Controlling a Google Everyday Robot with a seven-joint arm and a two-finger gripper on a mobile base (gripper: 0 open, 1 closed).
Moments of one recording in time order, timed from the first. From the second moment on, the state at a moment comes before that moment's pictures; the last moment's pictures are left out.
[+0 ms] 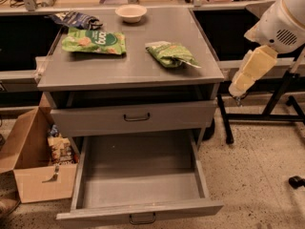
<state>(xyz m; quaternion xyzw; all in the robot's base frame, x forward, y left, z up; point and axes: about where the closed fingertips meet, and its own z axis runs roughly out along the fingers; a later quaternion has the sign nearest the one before) 0.529 -0.219 0.958 -0.52 0.82 0.03 0.24</state>
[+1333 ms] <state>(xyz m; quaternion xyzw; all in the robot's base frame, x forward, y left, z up) 0.630 -0.161 0.930 -0.47 0.83 0.10 0.28</state>
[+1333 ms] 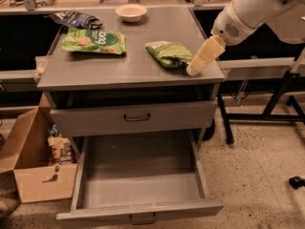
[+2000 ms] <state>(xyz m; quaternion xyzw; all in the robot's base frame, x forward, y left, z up) 0.671 -0.114 0.914 -0.42 0.86 0.08 0.29</state>
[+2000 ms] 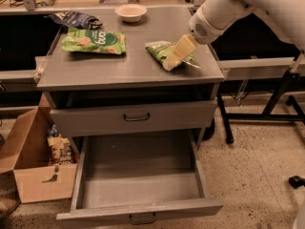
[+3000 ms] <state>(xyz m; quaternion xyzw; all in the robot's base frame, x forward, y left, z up) 0.724 -0.102 0.886 -0.39 0.88 0.04 0.28</state>
